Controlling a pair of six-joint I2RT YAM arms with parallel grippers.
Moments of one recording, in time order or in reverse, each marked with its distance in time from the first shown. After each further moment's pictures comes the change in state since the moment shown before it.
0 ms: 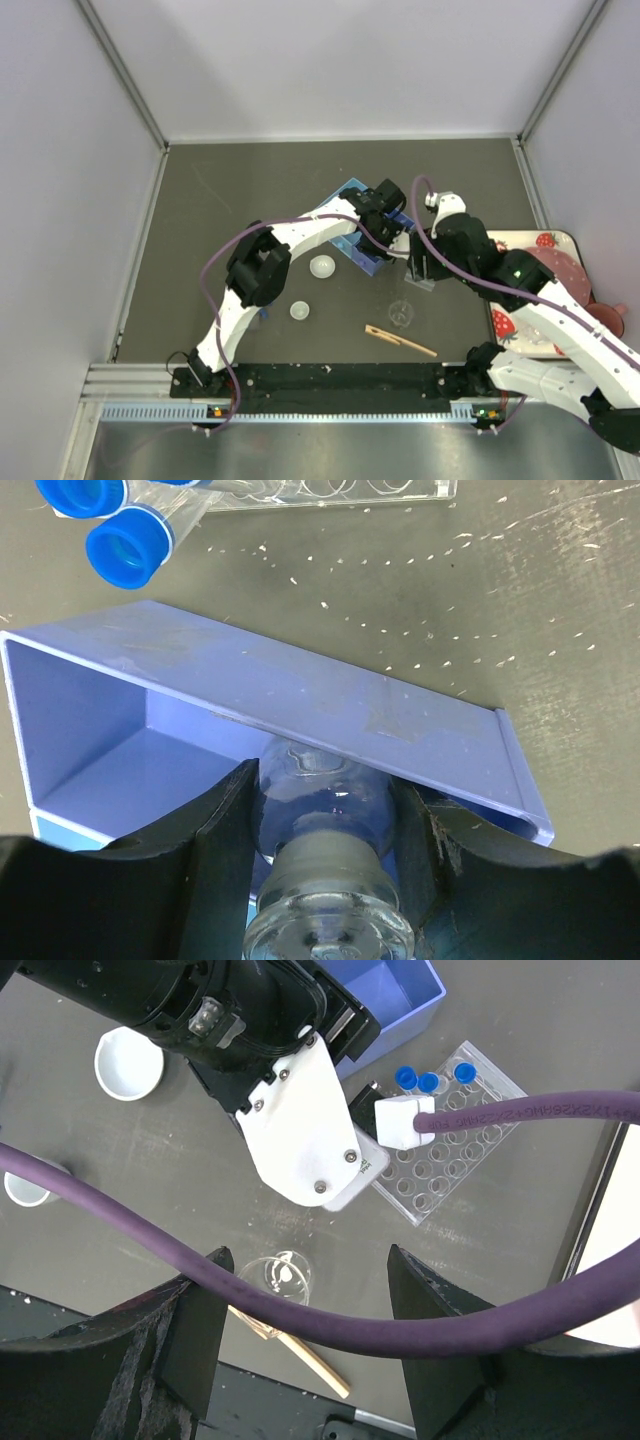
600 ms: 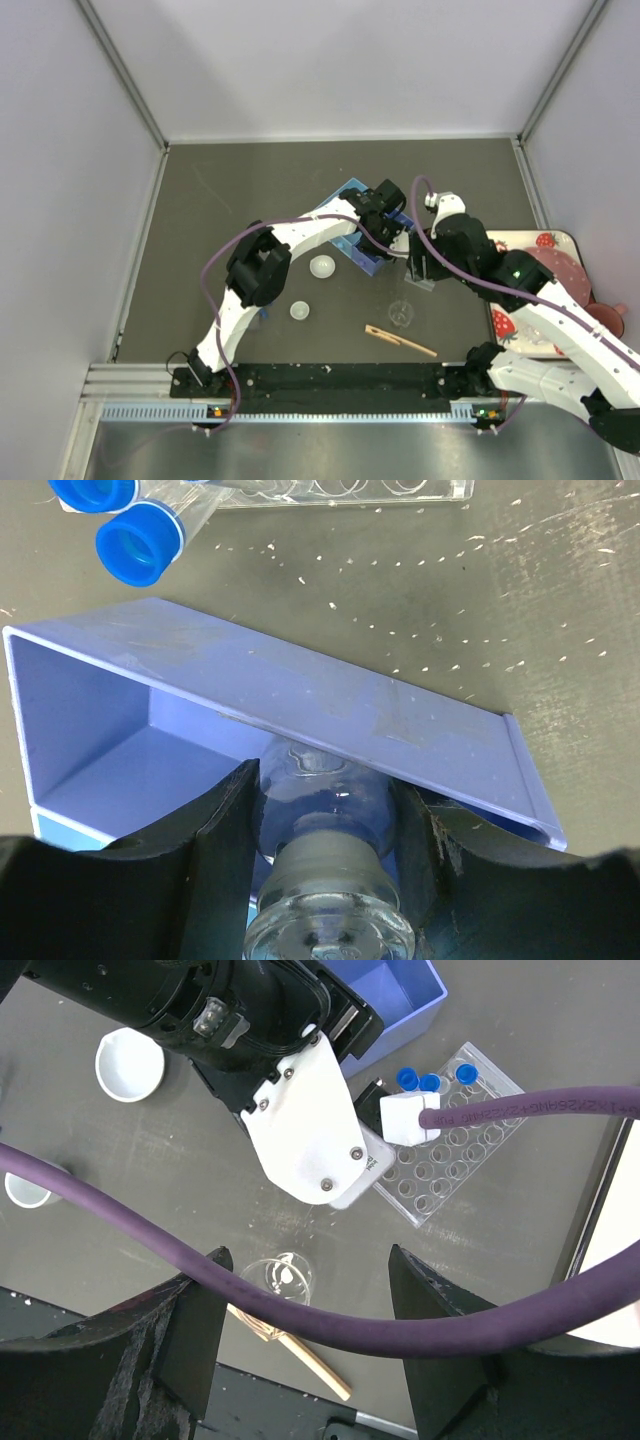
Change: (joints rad) left arm 0.000 0.000 -0.008 0.019 -0.008 -0.014; right arm 0.000 -0.001 -0.008 0.010 0.000 0.000
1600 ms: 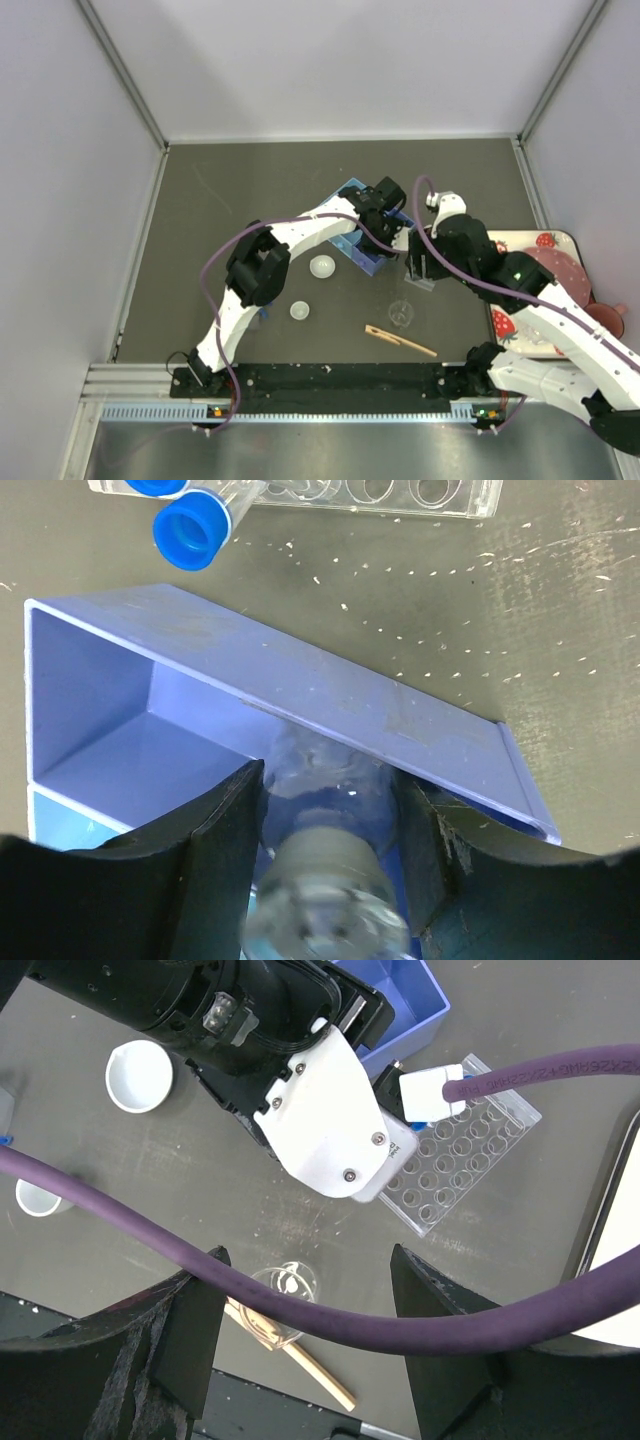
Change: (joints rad) left arm 0.005 0.000 0.015 0.000 0.009 -0.089; right arm 0.000 -0.010 -0.012 0.028 0.000 0.000
